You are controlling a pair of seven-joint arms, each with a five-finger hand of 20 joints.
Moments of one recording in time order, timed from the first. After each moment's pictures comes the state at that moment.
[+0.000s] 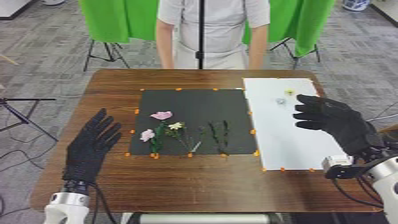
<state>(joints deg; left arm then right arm) 126.6 -69.8 -97.4 -116.9 42.6 -4.5 13.8 -122.4 -61.4 113.9 -125.5 -61.4 -17.4 9.3</state>
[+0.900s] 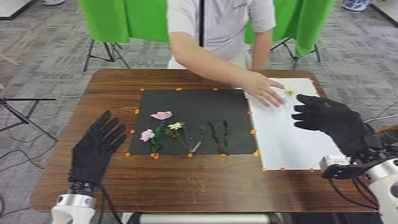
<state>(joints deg) 126.5 -72.9 -96.6 -117.2 43.1 -5.4 12.6 -122.9 -62.4 112.8 -126.1 -60.5 -15.0 9.4</state>
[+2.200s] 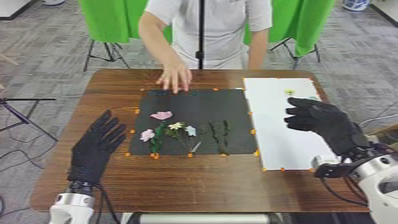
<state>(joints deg) 126.4 -71.3 -96.5 -116.9 43.2 -5.5 13.1 -120.2 -63.1 109.8 -124.3 -63.1 -16.5 9.6</state>
